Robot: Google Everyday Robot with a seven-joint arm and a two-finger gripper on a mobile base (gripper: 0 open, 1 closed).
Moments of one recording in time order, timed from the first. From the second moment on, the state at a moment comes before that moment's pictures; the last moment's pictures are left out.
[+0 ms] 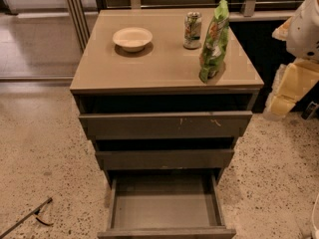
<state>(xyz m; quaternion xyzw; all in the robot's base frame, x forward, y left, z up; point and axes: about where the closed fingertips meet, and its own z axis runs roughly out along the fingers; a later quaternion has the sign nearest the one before) 0.466 -0.220 0.976 -0.58 0.79 -0.06 0.18</state>
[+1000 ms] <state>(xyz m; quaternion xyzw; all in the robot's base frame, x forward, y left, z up) 0.587 -0.226 0.942 -0.44 0.83 -0.12 0.32</state>
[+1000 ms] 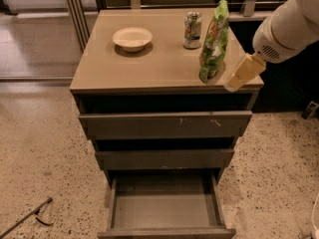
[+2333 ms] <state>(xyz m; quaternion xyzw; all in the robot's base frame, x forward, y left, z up) 0.735 -0.176 0.989 -0.28 0.78 -0.14 0.54</state>
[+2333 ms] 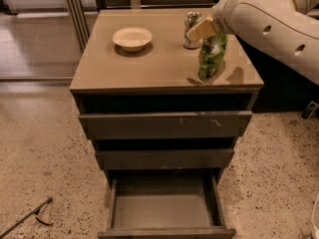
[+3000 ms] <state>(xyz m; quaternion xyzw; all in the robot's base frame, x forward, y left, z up) 0.734 -0.175 0.991 -0.27 0.78 -0.14 0.55</state>
